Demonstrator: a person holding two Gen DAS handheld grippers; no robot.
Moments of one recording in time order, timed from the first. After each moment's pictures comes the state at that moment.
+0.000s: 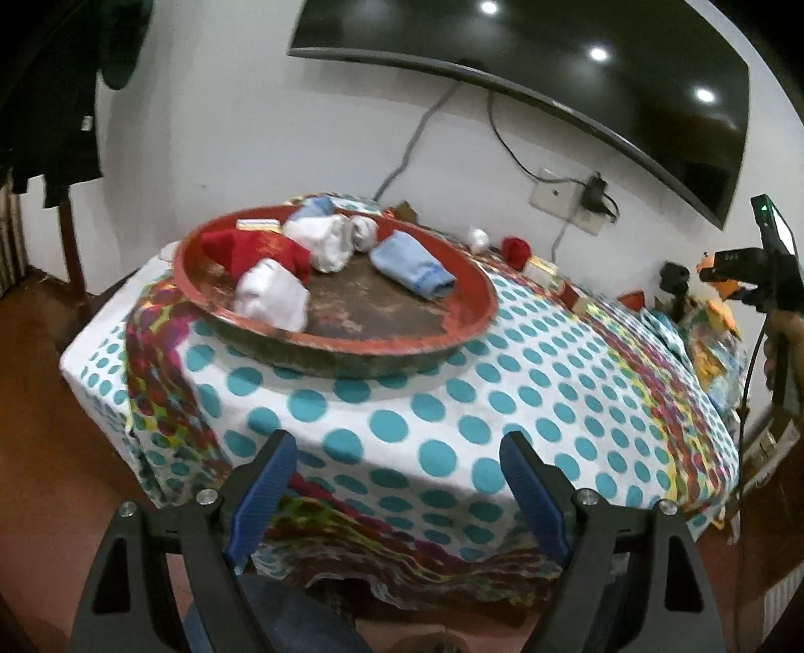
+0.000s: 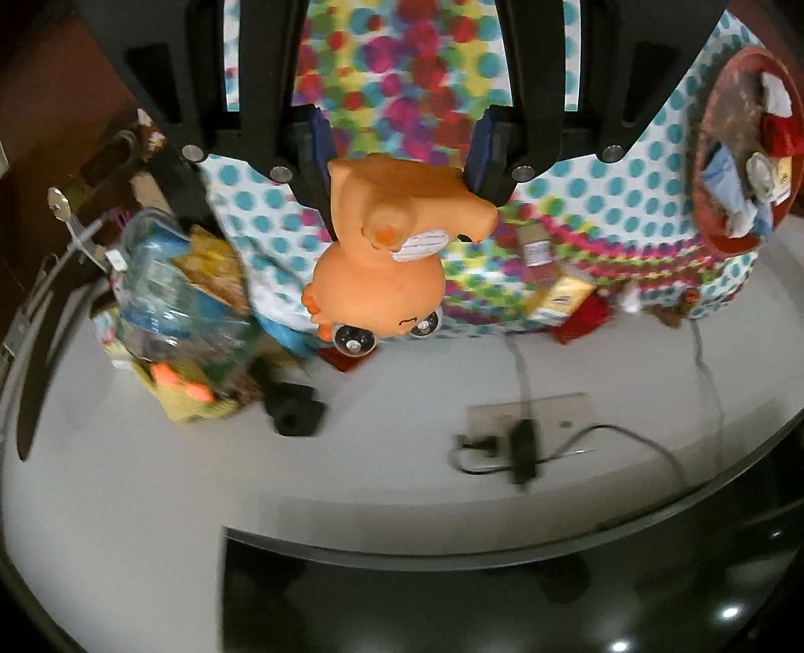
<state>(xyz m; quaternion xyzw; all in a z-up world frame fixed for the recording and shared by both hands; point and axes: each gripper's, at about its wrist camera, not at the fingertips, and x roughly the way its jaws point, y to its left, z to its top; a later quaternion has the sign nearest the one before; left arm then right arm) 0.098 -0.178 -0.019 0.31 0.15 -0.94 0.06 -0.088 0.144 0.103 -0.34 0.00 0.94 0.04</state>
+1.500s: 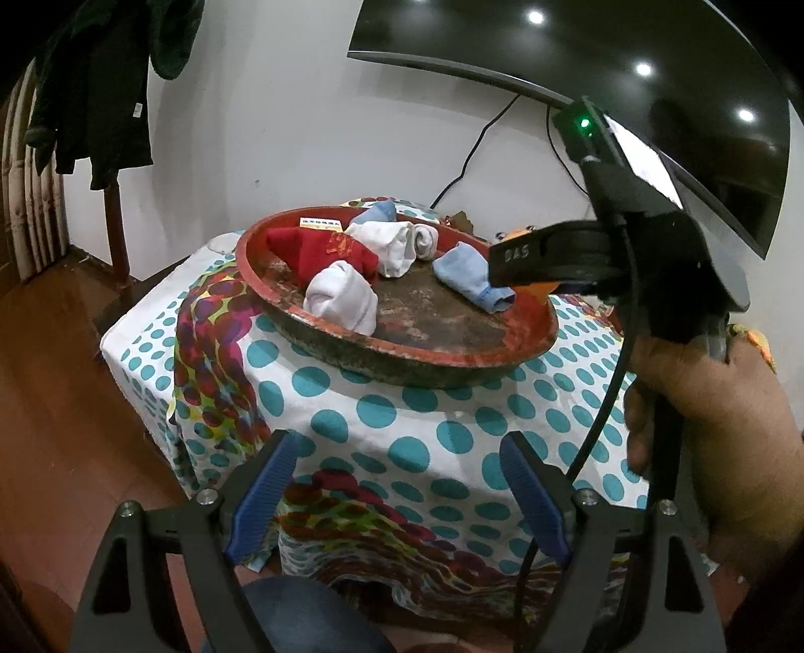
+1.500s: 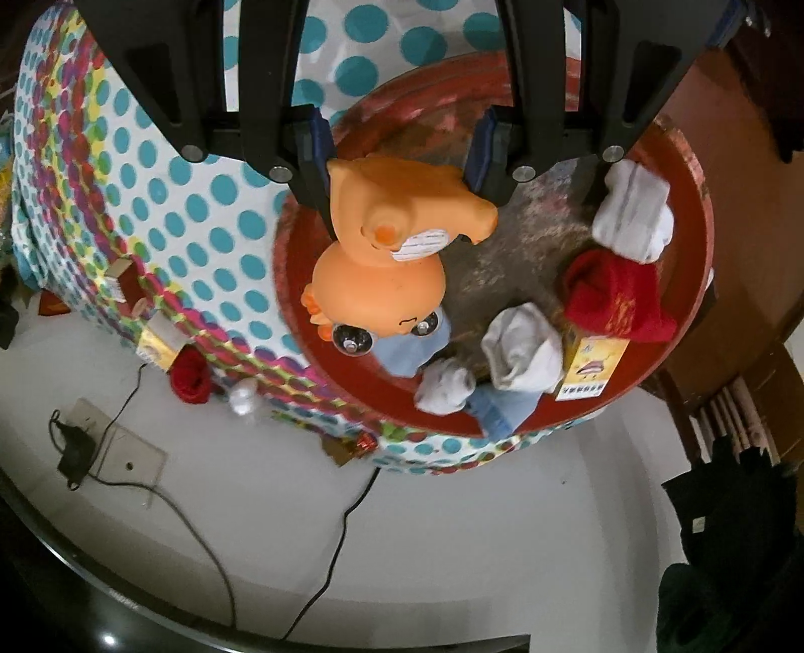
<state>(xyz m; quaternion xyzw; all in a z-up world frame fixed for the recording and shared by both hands) 0.102 -0.197 -0.023 0.31 0.16 -0.93 0.12 -0.037 -0.159 0.011 -0.39 -0.14 0.88 -0.22</state>
